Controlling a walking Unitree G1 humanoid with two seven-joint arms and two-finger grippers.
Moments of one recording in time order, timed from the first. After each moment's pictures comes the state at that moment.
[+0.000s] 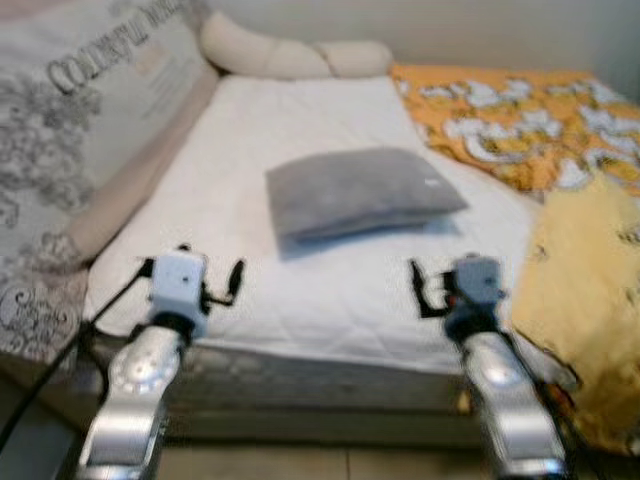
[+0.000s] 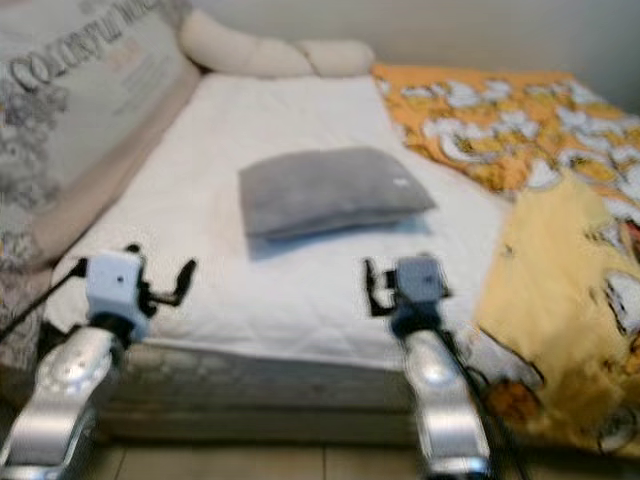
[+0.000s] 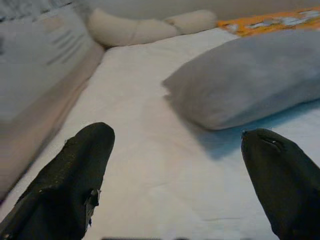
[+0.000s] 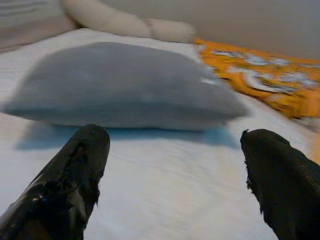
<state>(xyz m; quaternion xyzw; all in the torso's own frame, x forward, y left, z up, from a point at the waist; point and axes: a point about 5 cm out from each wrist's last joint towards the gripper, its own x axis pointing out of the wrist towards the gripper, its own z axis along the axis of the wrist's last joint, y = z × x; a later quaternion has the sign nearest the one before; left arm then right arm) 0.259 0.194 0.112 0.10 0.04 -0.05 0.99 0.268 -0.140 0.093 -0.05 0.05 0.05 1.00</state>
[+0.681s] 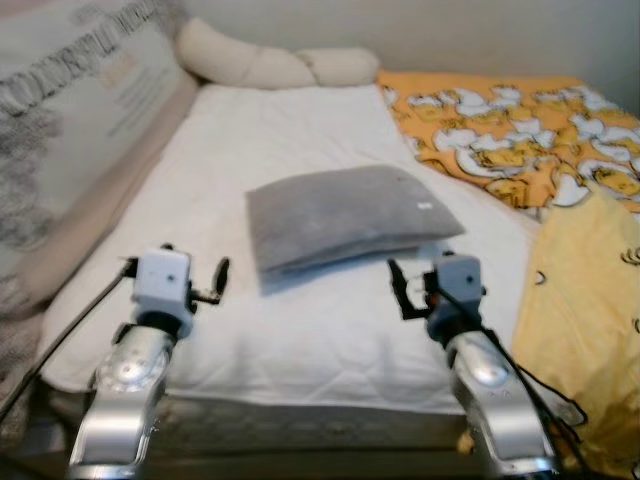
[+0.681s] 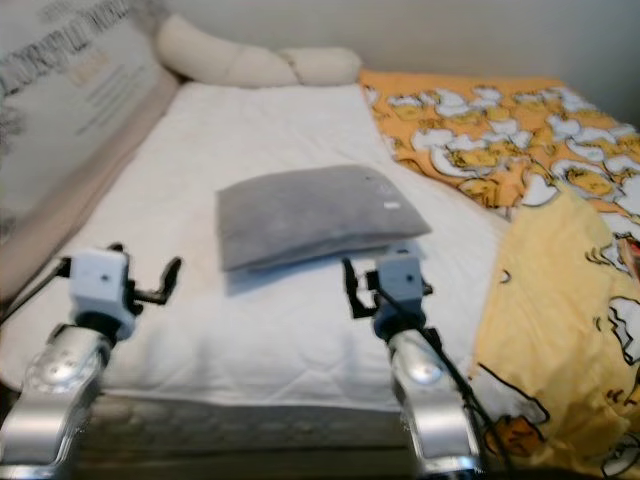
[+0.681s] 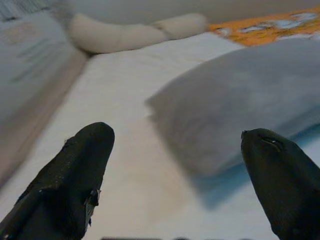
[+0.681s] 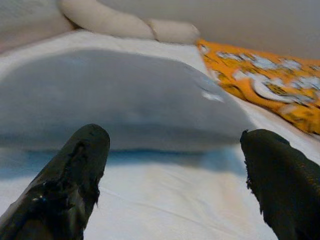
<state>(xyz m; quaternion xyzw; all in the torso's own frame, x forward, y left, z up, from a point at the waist) 0.260 0.187 0.110 0.09 0.04 -0.06 0.99 0.264 -0.144 0.088 -0.05 0.06 0.05 1.00</state>
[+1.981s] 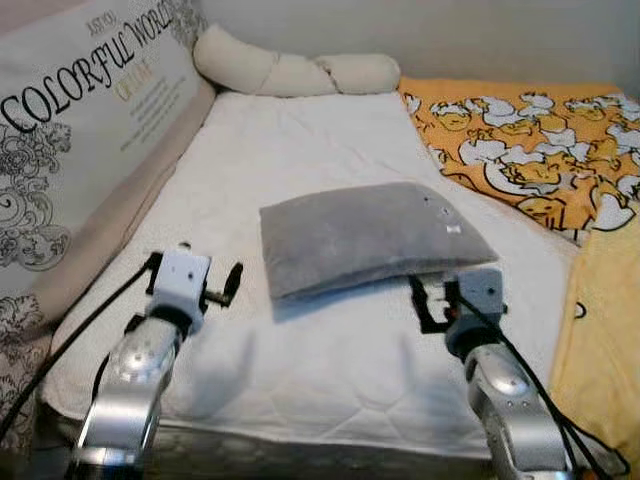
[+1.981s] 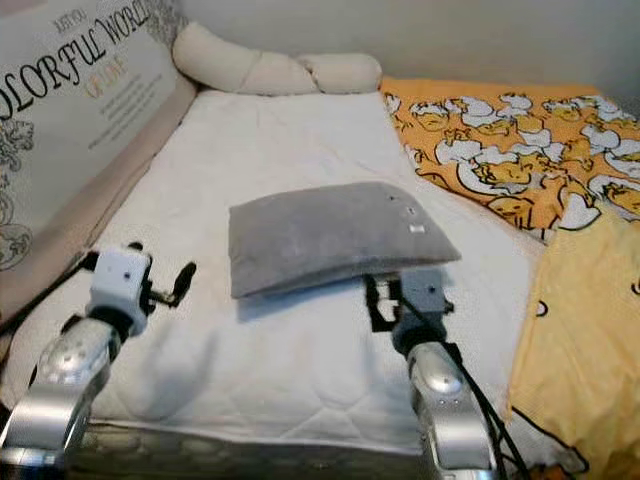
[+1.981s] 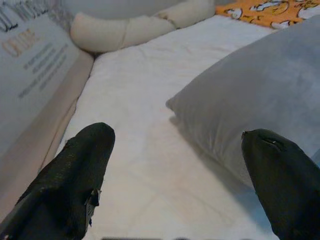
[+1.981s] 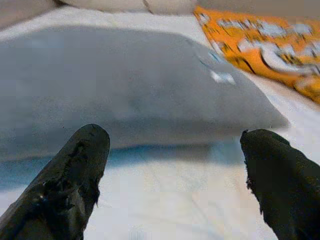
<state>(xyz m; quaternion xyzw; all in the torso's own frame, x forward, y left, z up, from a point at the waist) 0.273 0.194 0.111 0.15 0.06 -0.08 0.98 0.258 -0.165 0.076 -0.02 0.12 0.01 0.99</state>
